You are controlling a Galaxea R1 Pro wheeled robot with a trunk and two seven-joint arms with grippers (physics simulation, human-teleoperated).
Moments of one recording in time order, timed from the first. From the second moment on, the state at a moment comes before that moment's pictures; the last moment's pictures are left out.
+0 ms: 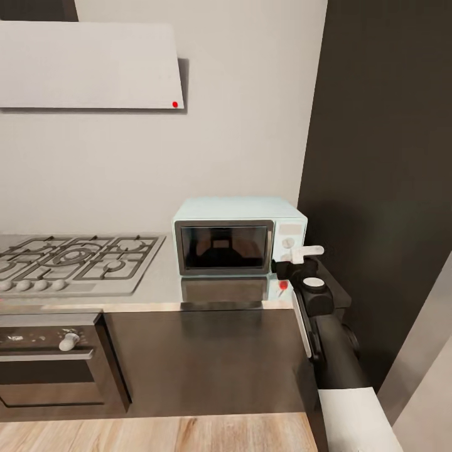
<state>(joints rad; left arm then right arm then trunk) 0.00 -0.03 -0.01 -0.03 0.15 -0.04 0.07 -0.64 0.17 0.03 -1.46 0.27 0.70 -0.07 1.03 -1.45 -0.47</state>
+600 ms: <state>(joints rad) 0.00 -0.03 -0.01 -0.03 0.16 -0.04 0.07 -0.64 0.17 0.04 -1.40 0.21 0.70 -0.07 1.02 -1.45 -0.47</state>
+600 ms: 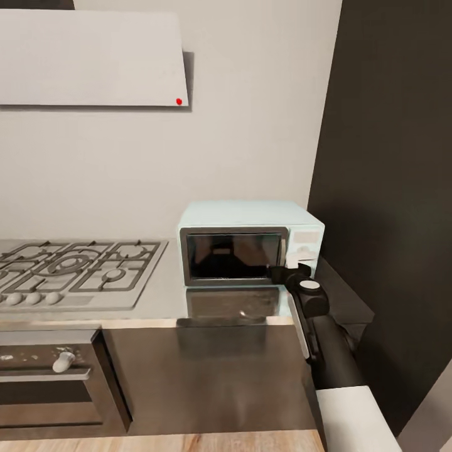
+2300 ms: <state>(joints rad) 0.00 -0.03 -0.01 -0.03 0.16 -0.04 0.07 -0.63 0.17 0.03 -1.42 0.20 0.71 -0.08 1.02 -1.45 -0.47</state>
